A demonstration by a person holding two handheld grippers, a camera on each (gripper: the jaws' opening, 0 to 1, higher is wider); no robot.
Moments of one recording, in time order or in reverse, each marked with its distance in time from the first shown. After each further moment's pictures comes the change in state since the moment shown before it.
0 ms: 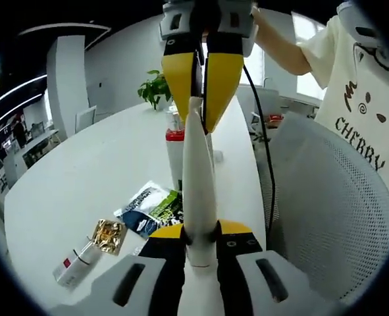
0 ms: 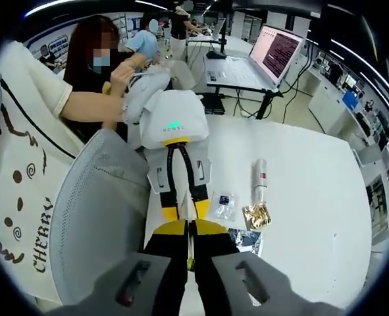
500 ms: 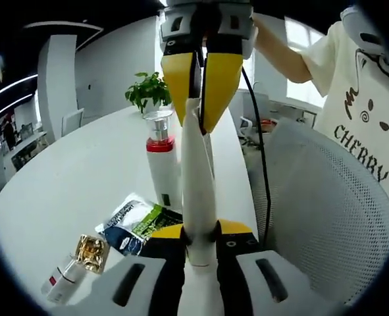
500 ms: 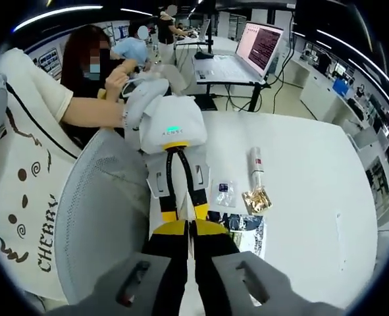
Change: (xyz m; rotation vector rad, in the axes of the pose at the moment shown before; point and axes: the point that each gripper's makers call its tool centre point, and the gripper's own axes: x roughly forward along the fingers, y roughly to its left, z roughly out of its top) left arm 0.029 -0.011 0.016 0.006 -0.019 -0.074; right arm -0.017 0.004 -0.025 0.084 -0.014 -0.025
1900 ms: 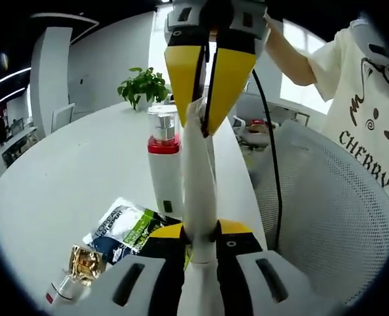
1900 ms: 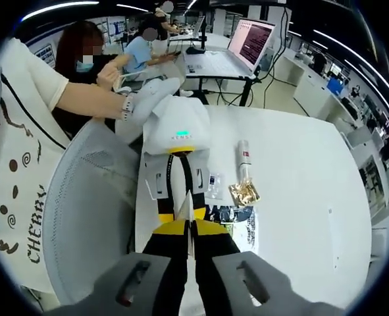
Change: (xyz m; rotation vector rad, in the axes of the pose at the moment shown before) left arm 0.021 0.017 0.000 -0.020 0.018 -0.071; right arm -0.001 -0.032 -0.015 -0.006 0.023 -0.049
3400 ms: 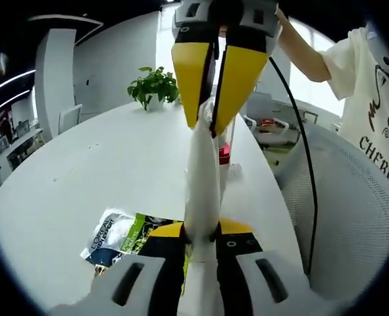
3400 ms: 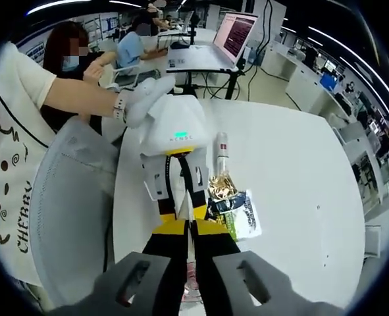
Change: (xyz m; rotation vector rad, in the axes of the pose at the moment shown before) left arm 0.013 0.054 0.011 0.003 -0.002 0.050; right arm -0.001 -0.043 -0.008 -0.001 0.060 -0.044
